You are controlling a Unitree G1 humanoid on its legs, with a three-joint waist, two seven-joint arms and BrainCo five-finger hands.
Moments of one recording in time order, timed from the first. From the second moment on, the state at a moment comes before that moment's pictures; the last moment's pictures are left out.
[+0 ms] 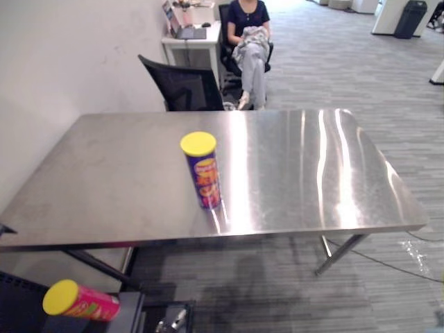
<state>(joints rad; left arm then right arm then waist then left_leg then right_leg) 0.25 0.09 0.16 0.98 -0.37 -0.20 0.02 0.08 -0.26 -0.73 0.48 0.62 -0.44 -0.41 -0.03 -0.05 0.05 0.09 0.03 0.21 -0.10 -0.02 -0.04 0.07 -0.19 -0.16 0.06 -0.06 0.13</state>
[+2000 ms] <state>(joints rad) 0.23 0.13 0.09 0.94 -0.22 -0.15 0.03 -0.71 -0.38 0.21 0.50 0.35 -0.06 0.27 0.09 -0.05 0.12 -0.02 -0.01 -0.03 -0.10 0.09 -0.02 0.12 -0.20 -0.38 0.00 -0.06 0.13</state>
